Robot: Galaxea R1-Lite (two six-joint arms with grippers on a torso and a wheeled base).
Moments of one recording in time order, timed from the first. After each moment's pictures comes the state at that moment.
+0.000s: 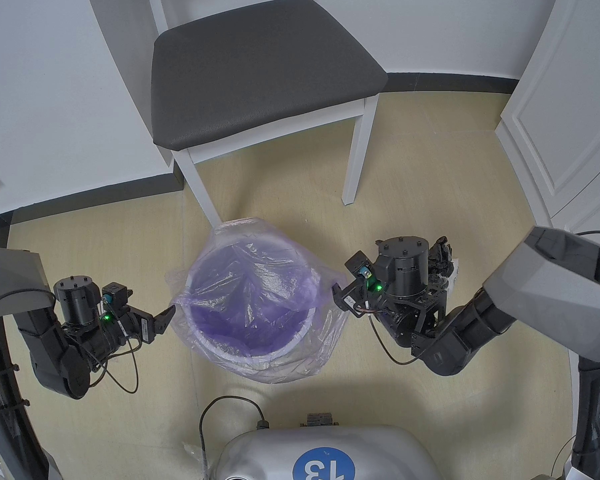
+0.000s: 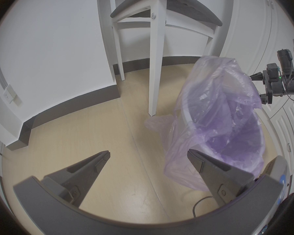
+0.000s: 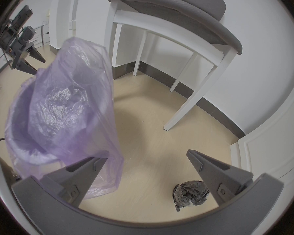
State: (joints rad) left arm 0.00 2.12 -0.41 -1.35 -0.20 0.21; right arm 0.63 2.26 -1.05 -0.94 -0.39 -0.51
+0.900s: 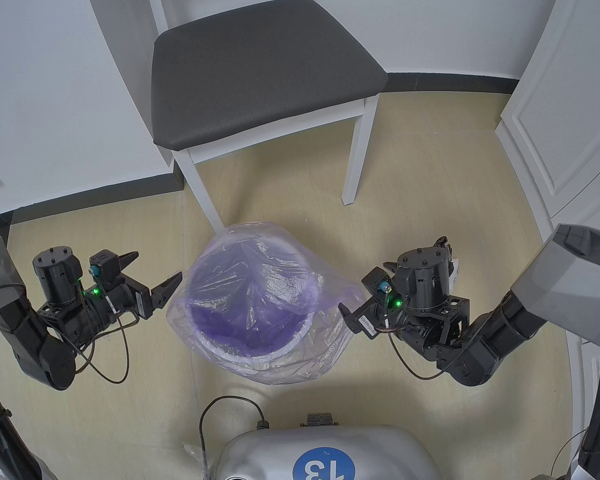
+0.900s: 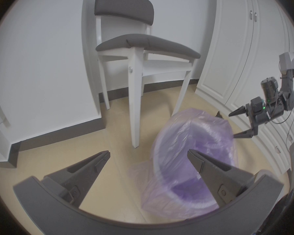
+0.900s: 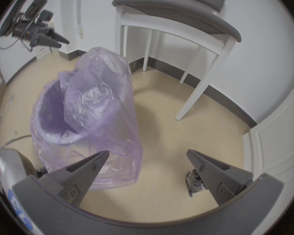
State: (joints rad) left arm -0.06 1.94 -0.46 -1.33 -0.36 0.18; right arm 0.63 2.18 -0.90 -0.92 -0.28 -0.37
